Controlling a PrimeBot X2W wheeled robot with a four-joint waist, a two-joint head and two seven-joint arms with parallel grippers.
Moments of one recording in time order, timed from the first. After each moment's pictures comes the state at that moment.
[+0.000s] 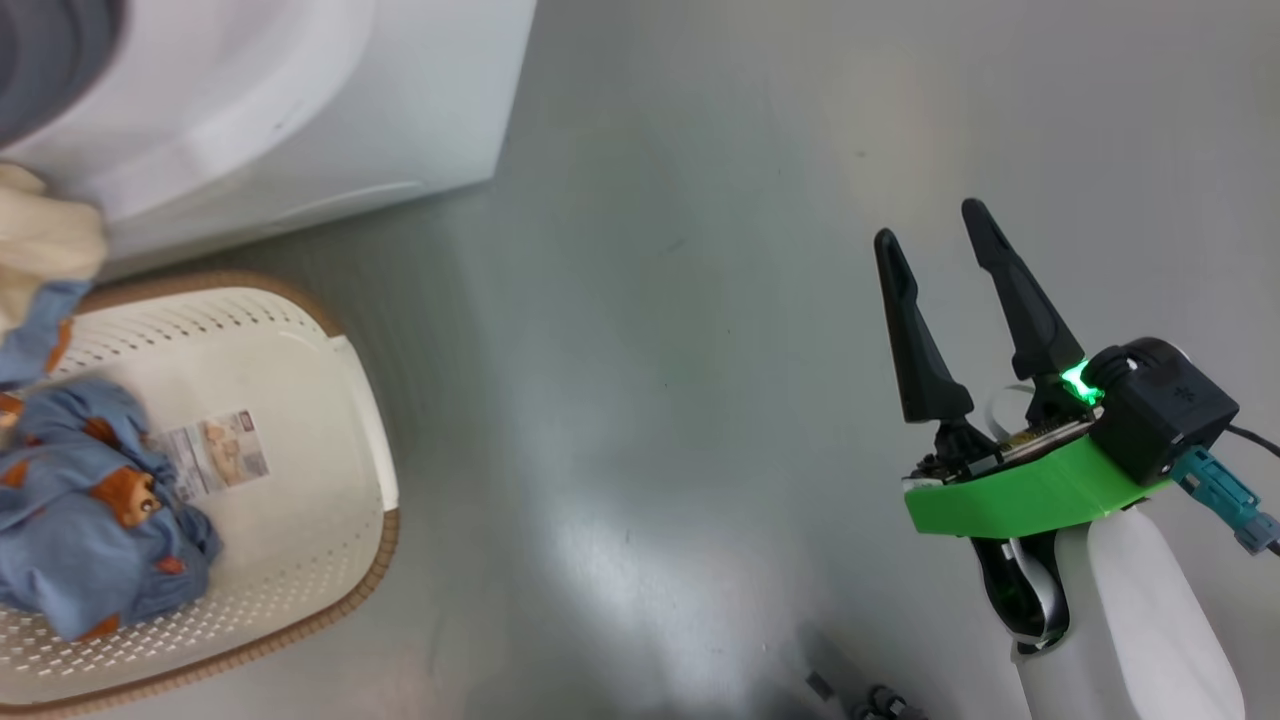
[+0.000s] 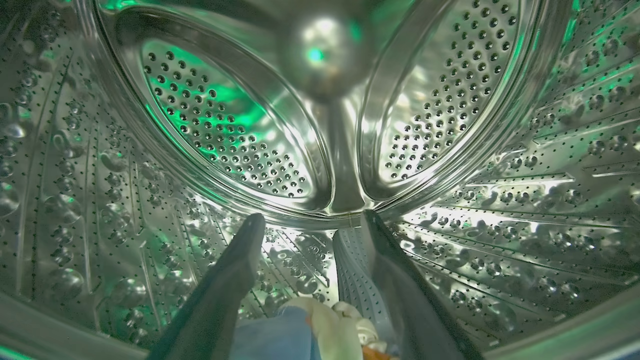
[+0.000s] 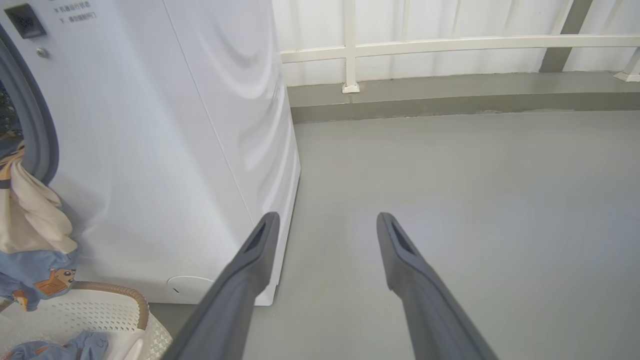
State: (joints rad) left arm -1.09 0.51 -0.05 0.57 -0.43 0.03 -0.10; right arm -0.37 -0.05 0.12 0.00 0.23 0.13 -0.26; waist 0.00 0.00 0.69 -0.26
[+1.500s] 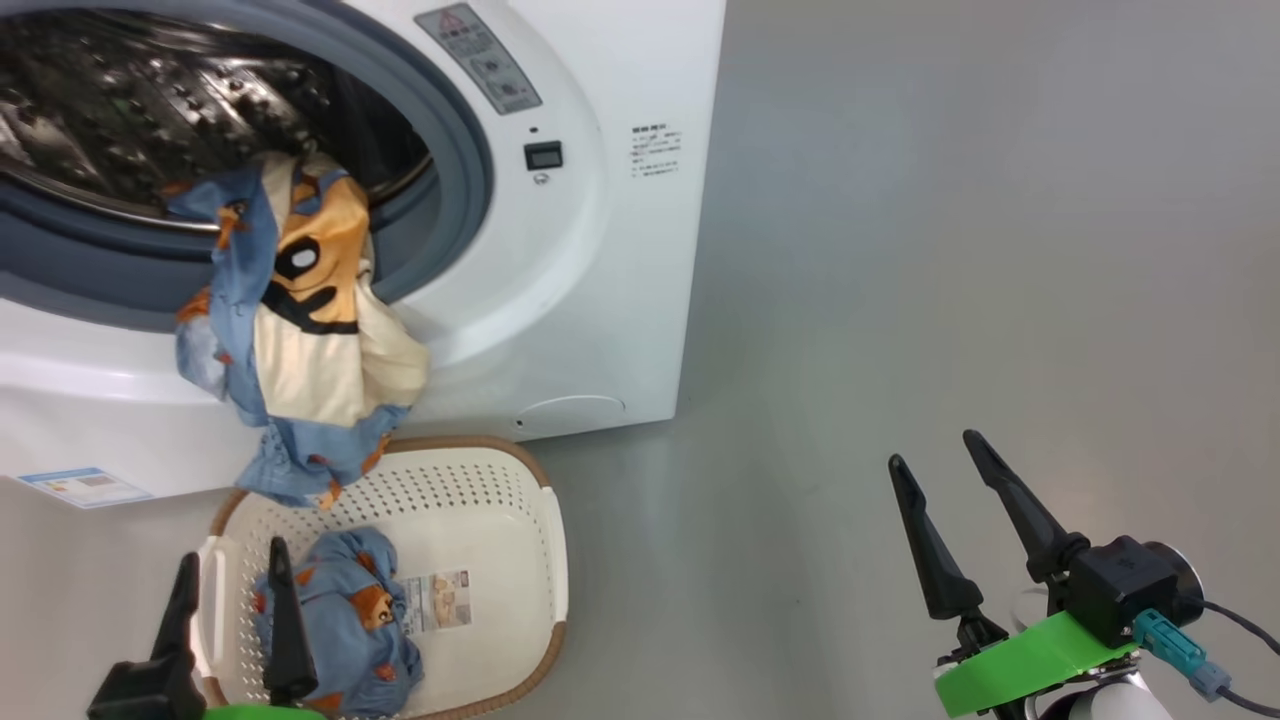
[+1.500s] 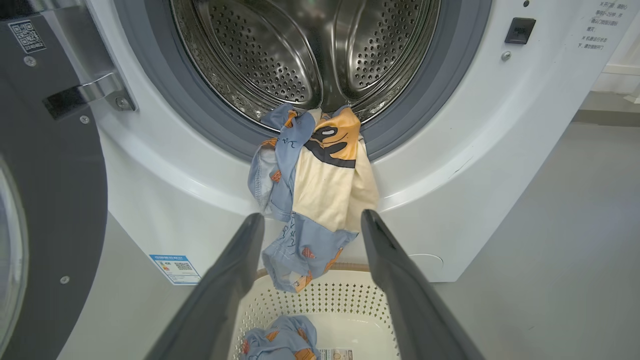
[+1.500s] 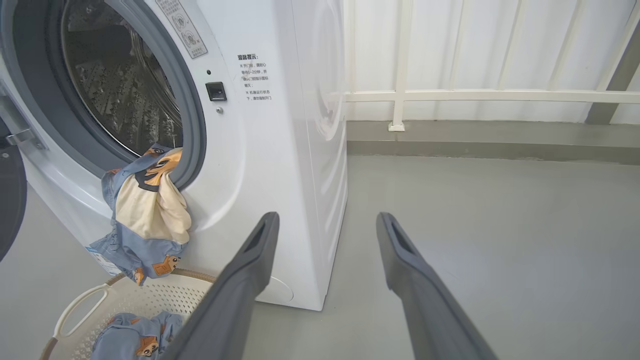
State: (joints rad) left arm 0.02 0.24 -0.22 0.05 -0.40 0.27 -0.23; right arm -0.08 -0.10 0.10 0.06 0.16 0.13 -0.26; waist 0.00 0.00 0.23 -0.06
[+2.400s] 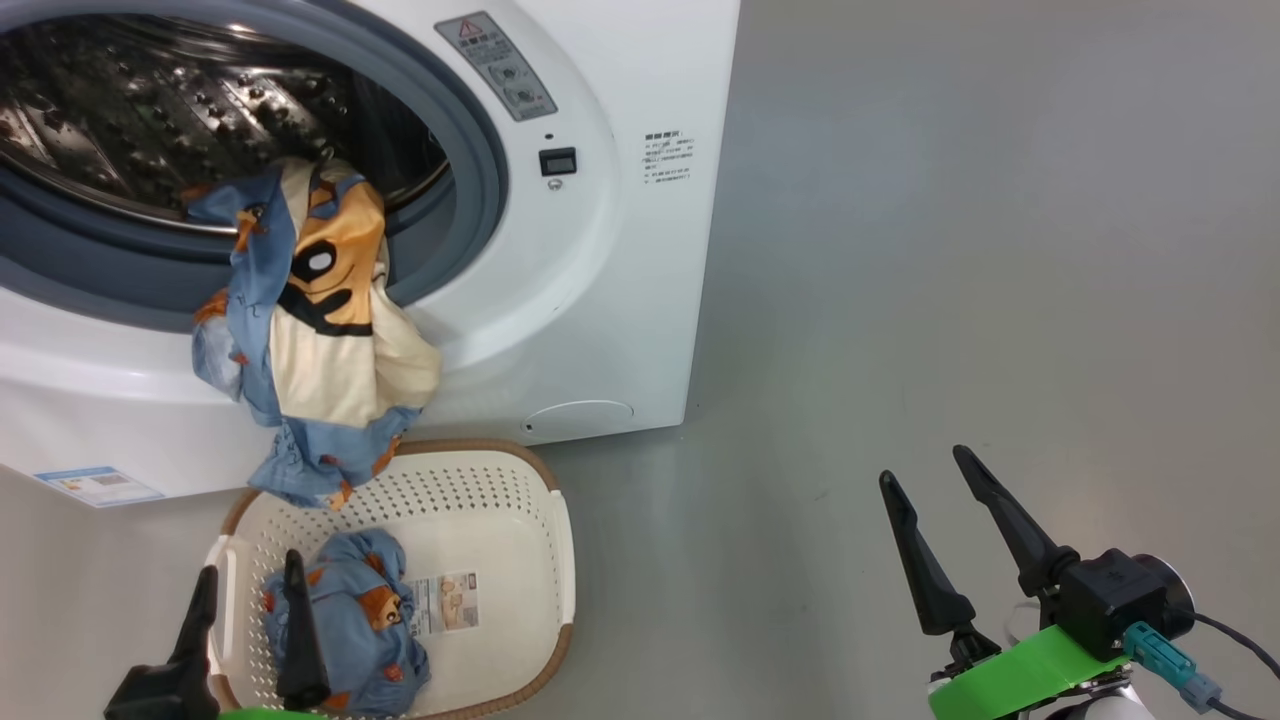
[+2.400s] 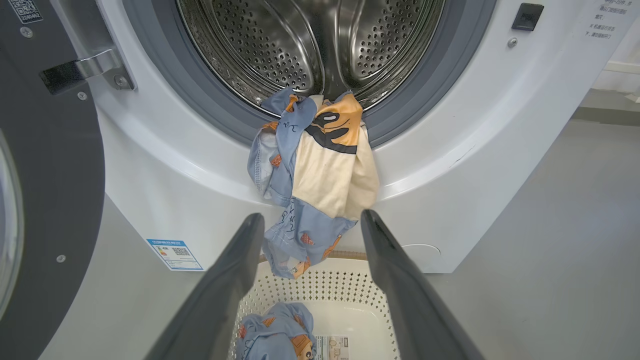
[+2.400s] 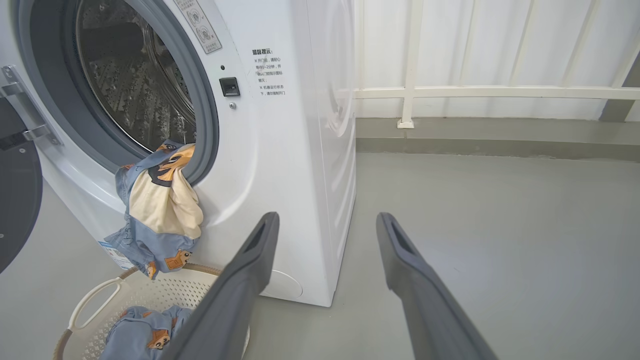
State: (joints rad) left arm 0.01 0.22 -0.24 0.11 -0.42 0.25 -0.24; right arm -0.06 -0.10 0.11 0.06 0.16 0.13 -0.26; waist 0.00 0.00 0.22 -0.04
